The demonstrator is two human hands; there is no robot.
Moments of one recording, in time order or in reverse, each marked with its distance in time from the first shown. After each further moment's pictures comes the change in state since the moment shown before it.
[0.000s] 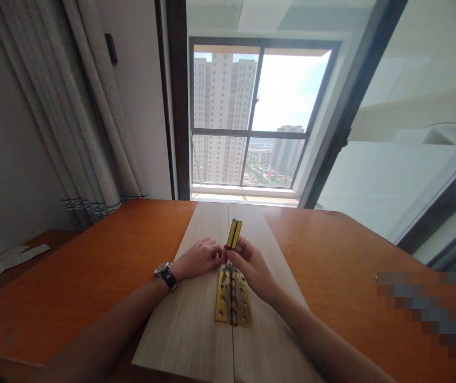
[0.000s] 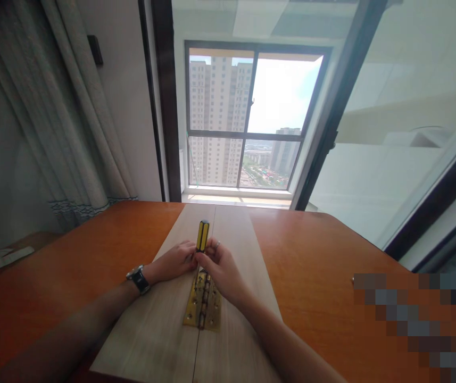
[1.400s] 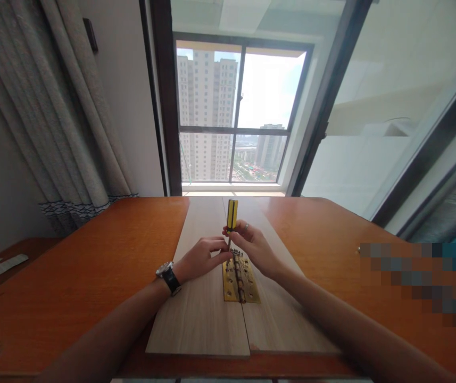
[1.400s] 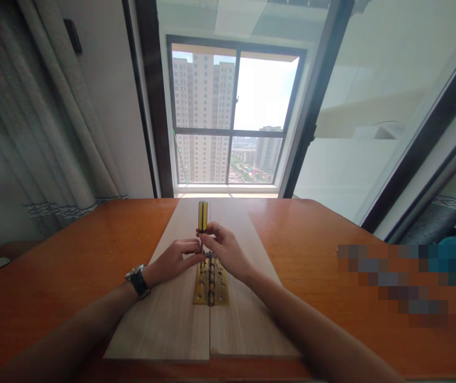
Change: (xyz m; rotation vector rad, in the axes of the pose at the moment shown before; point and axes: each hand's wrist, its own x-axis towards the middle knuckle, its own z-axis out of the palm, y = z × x) left_hand -0.021 0.032 -0.008 -0.378 0.111 0.150; right_hand -0.001 -0.009 0.001 -0.257 0.059 -0.031
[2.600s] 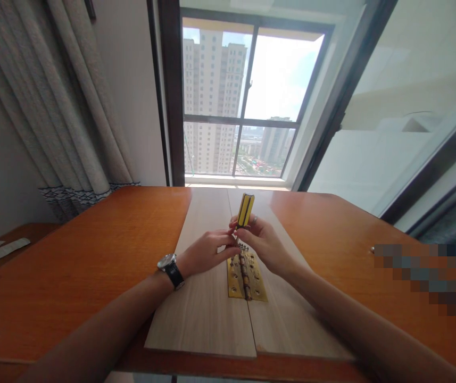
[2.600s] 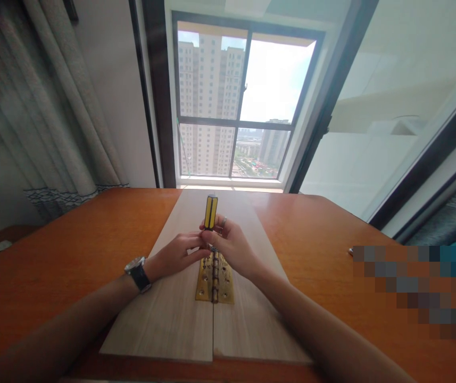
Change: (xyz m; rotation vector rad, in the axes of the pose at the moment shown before) left_hand 0.000 -0.004 0.004 0.070 -0.014 0.097; right_hand -0.001 -0.007 0.001 0.014 -0.020 0.016
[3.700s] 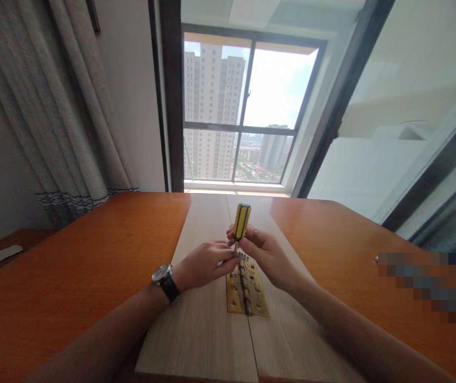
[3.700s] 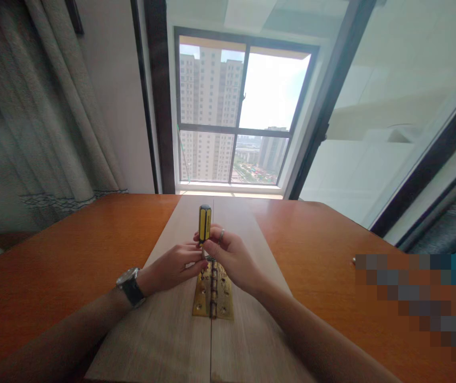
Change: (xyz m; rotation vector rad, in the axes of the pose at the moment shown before) left_hand 0.000 0.000 0.003 0.245 -0.023 0.106; right_hand -0.004 -0.001 -0.002 0.026 -0.071 -0.051
